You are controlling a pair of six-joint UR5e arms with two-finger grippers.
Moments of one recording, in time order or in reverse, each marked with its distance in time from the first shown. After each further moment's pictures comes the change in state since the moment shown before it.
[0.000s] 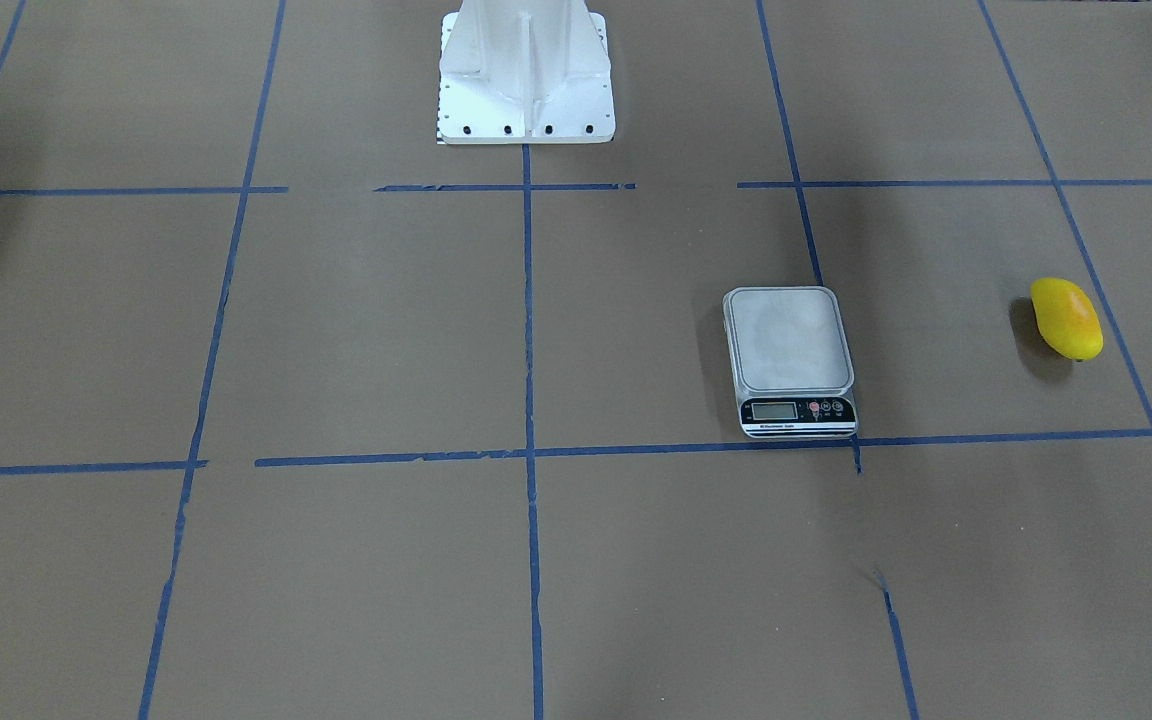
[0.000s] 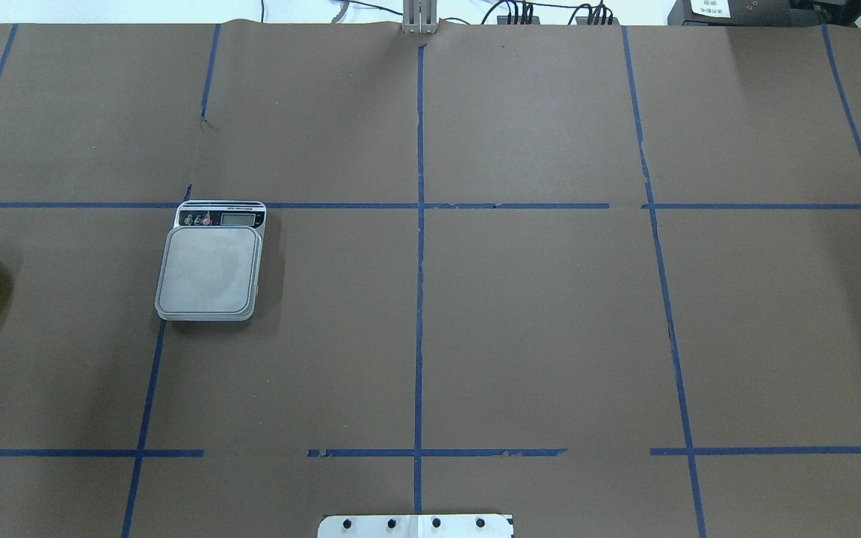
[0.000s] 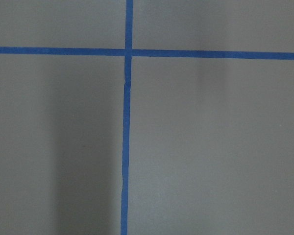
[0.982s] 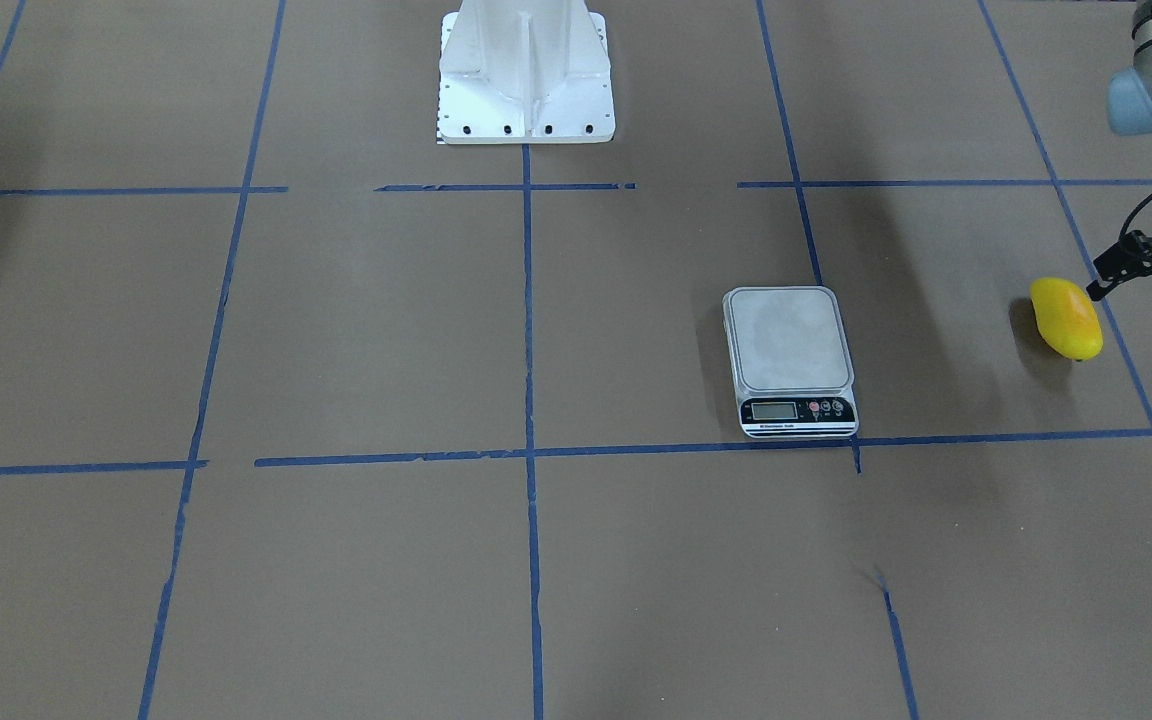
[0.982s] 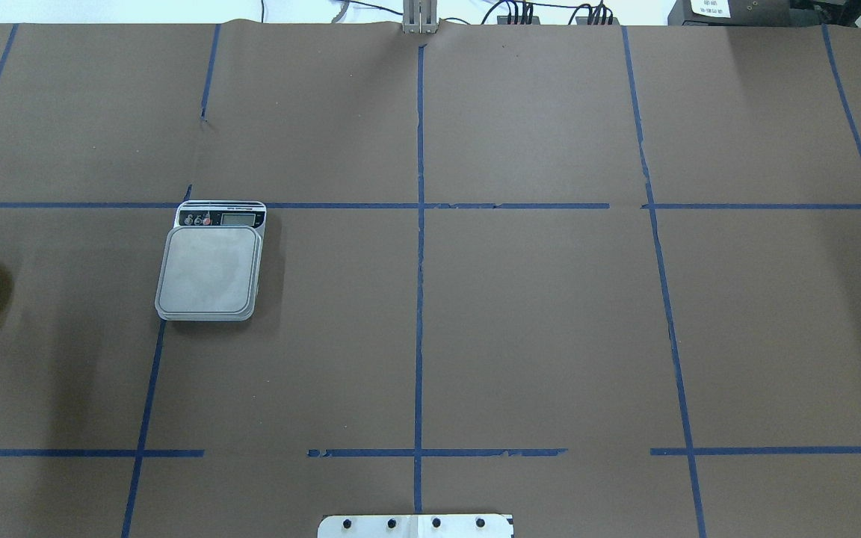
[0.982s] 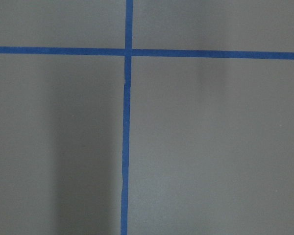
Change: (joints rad) left arm 0.317 0.059 0.157 -0.497 0.086 -0.392; right arm 0.000 0.000 0.000 0.000 0.000 0.000
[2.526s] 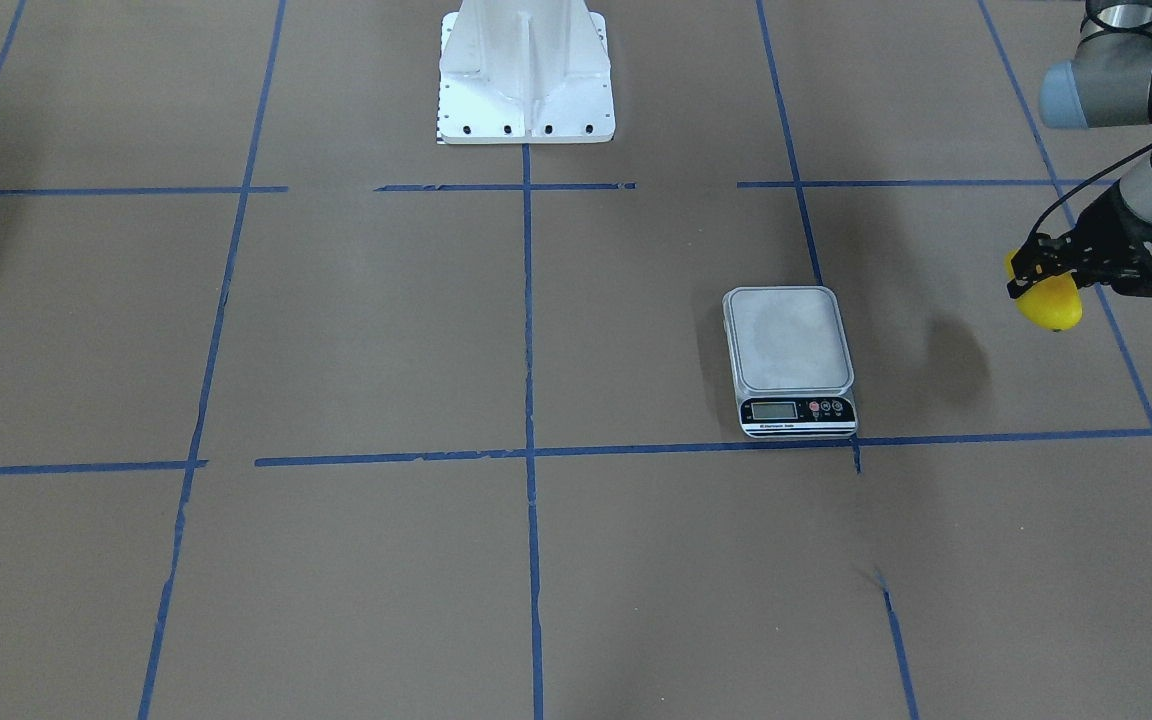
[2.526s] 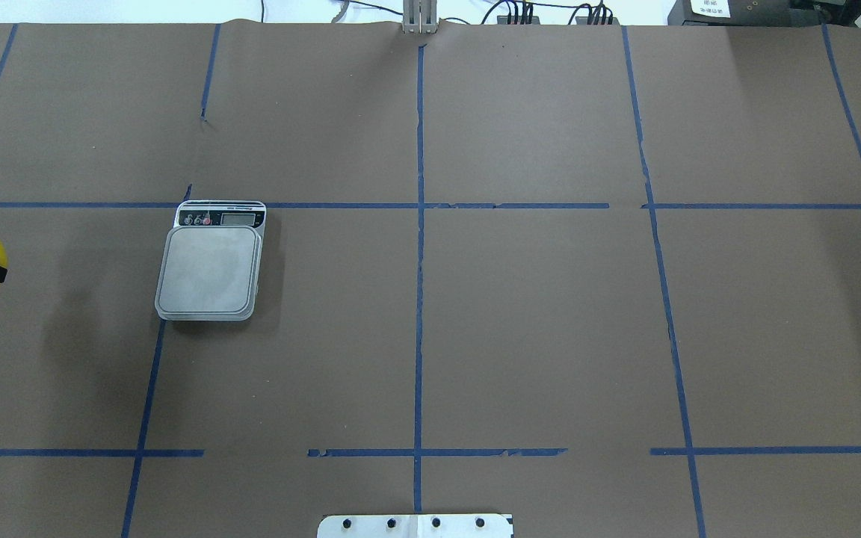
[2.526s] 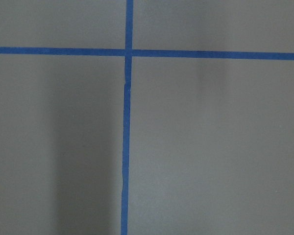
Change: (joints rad) left arm 0.078 -0.044 -0.256 0.318 -0.045 -0.017; right arm 0.000 0.000 0.000 0.000 0.000 0.000
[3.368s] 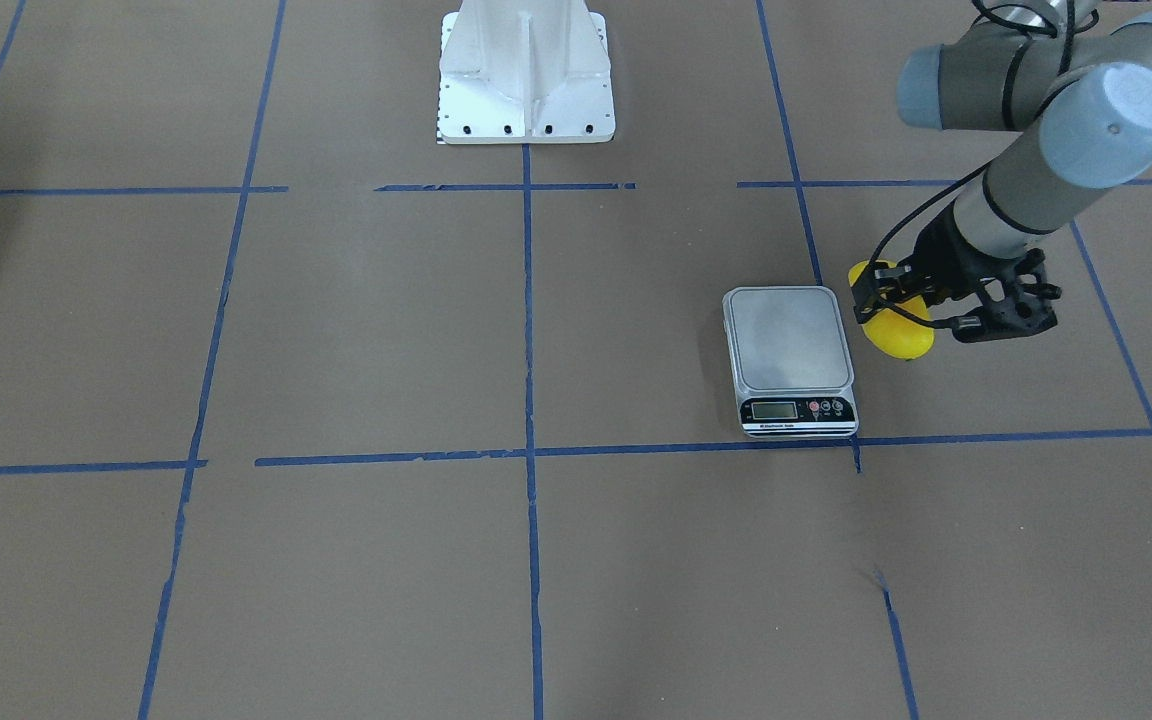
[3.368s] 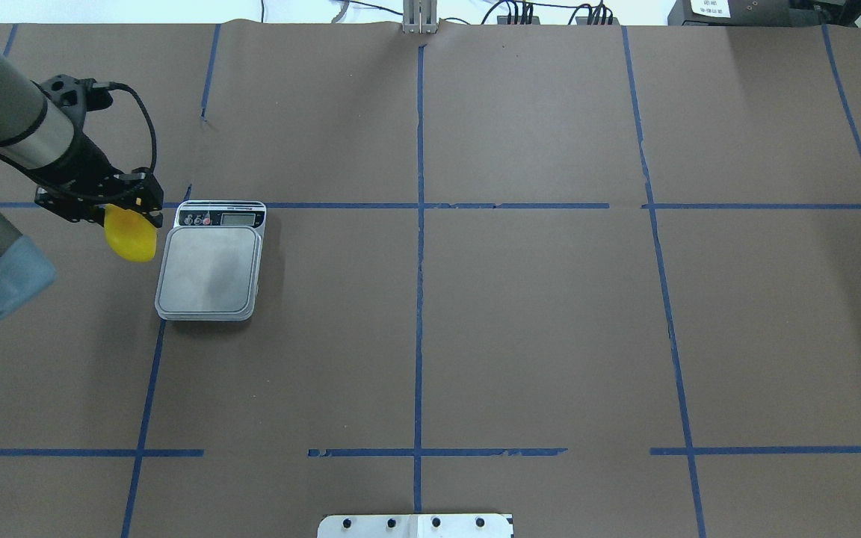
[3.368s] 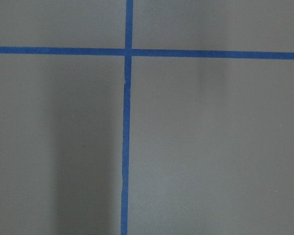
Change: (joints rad) left arm 0.162 -0.419 0.011 0.349 0.004 -0.306; right arm 0.000 0.000 0.000 0.000 0.000 0.000
